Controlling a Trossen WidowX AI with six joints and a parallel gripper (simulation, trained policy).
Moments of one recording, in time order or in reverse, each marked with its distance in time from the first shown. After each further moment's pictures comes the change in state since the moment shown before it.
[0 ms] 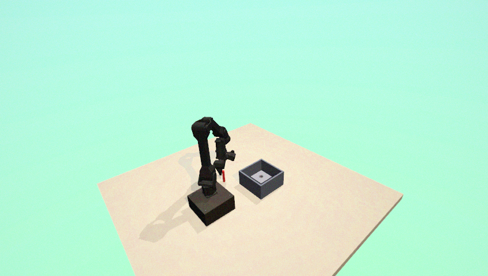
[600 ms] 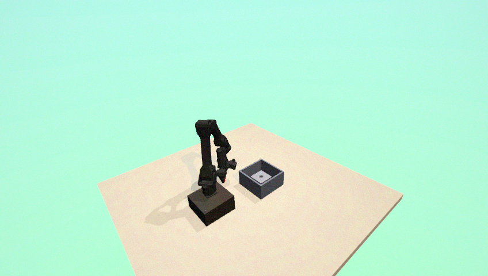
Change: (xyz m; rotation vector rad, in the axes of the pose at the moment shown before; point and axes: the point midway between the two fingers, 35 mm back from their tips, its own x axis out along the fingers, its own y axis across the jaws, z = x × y) arm 0.062 0.006 0.006 -0.017 -0.035 -0.007
